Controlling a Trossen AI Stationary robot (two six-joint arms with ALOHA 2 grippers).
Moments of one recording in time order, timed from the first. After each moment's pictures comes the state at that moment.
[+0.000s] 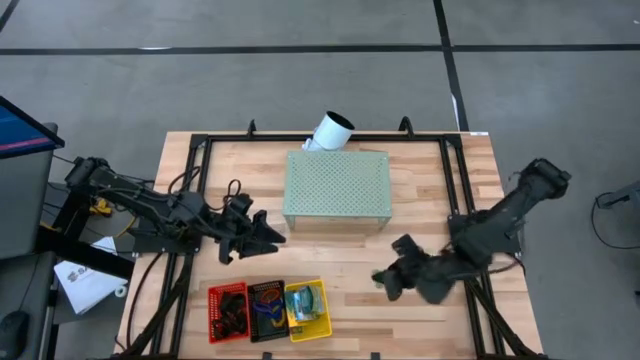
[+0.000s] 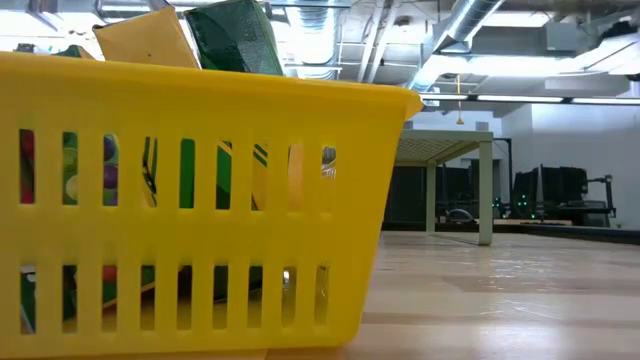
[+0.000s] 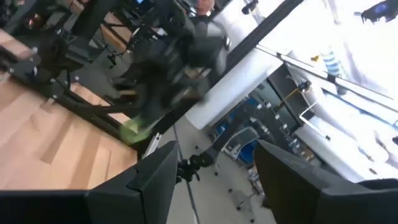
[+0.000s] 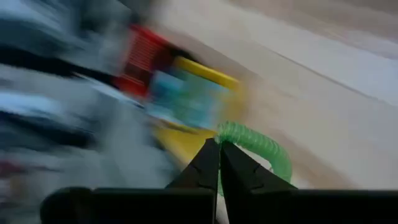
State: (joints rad) left arm -0.36 0.98 0.69 0.41 -0.07 -0.80; right arm 0.70 1.35 1.15 -0.58 0.53 1.57
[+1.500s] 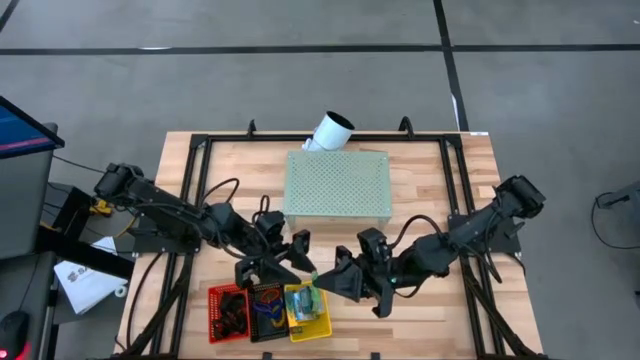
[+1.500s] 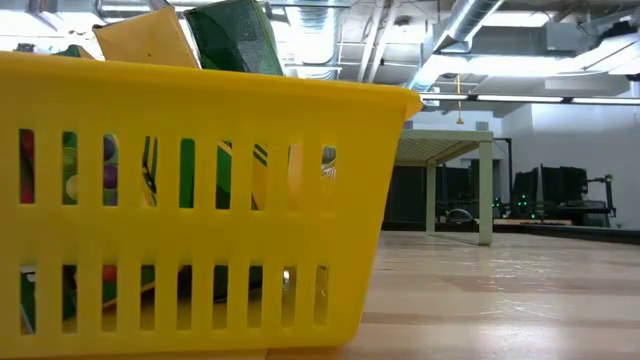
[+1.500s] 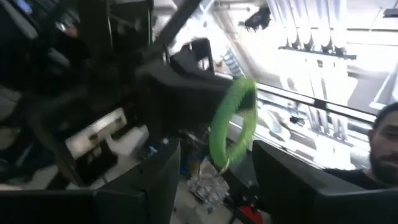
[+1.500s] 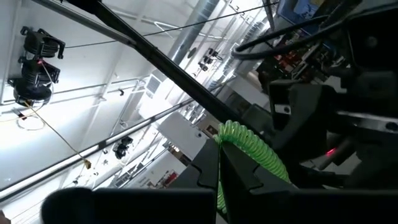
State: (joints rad) left arm -0.37 1.44 1.00 0.91 0.17 -0.73; right arm 0.56 1.66 1.44 0.61 0.37 0.81
